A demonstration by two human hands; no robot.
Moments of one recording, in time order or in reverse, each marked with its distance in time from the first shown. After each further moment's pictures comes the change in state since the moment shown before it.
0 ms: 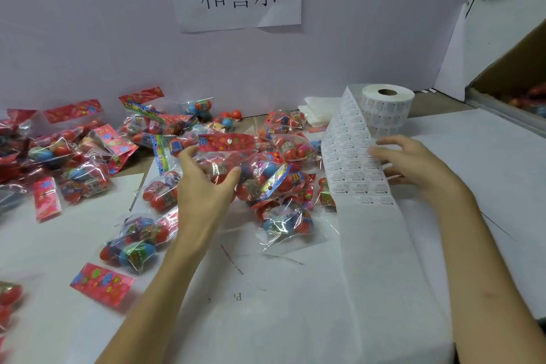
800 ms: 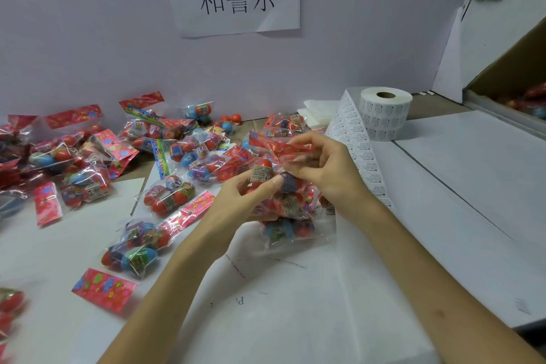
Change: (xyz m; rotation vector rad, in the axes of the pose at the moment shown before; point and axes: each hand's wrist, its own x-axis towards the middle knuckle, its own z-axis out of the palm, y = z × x) left_hand -0.019 0.022 0.005 -0.356 -0.668 -0.137; right_hand -0.043 -0.030 0.107 0.249 -0.224 -0.578
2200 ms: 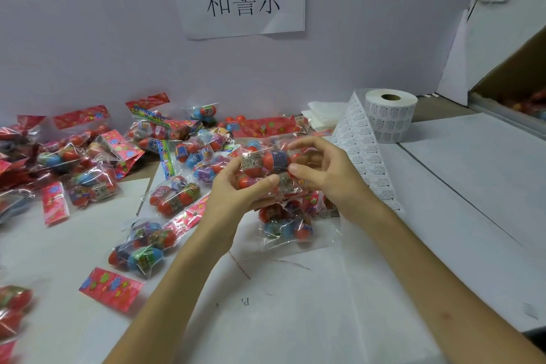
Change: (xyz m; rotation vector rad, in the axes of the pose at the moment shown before) left_hand 0.007 -0.005 -0.008 -0.169 0.128 0.111; right_hand 0.001 0.008 0.000 0.019 -0.049 0.074
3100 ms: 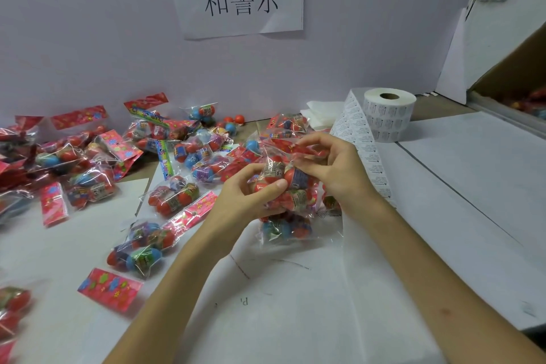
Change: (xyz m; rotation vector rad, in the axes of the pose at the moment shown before) left_hand 0.000 -0.003 0.005 0.040 -0.100 -0.092; right_hand 0.003 -0.004 -0.003 -0.014 0.095 -0.067
